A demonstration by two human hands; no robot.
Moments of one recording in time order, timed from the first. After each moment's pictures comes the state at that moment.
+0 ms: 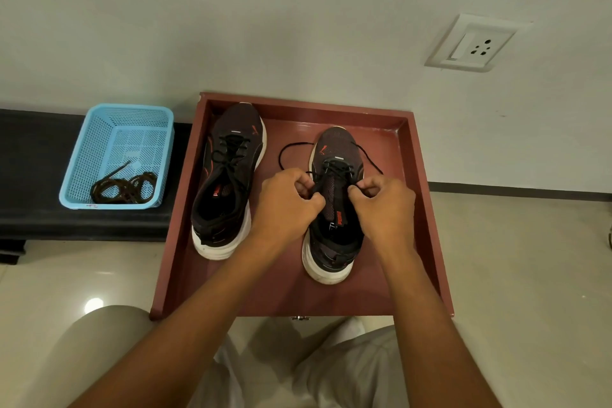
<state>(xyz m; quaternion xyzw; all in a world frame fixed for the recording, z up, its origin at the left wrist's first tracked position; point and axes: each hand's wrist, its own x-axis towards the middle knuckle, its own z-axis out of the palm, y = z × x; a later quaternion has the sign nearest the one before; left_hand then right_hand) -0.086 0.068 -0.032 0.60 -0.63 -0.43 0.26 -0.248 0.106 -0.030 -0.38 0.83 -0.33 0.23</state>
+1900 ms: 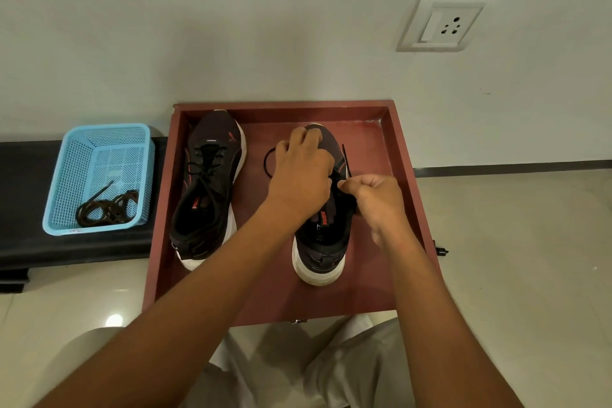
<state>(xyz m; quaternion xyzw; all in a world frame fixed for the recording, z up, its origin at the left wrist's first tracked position) -0.146 0.029 -0.020 0.47 -0.87 -0.14 0.07 -0.276 0.101 -0.048 -0.23 0.74 -0.45 0.44</state>
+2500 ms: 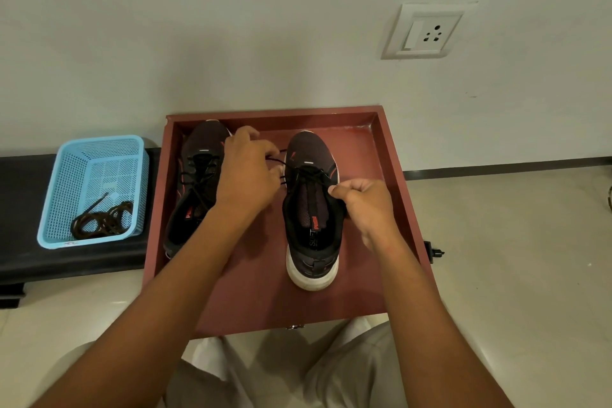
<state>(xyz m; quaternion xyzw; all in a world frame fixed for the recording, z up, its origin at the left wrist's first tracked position) -0.095 0.002 -0.022 0.56 -0.77 -0.24 0.20 -0.276 0.099 -0.051 -0.23 0.76 -0.43 0.43</state>
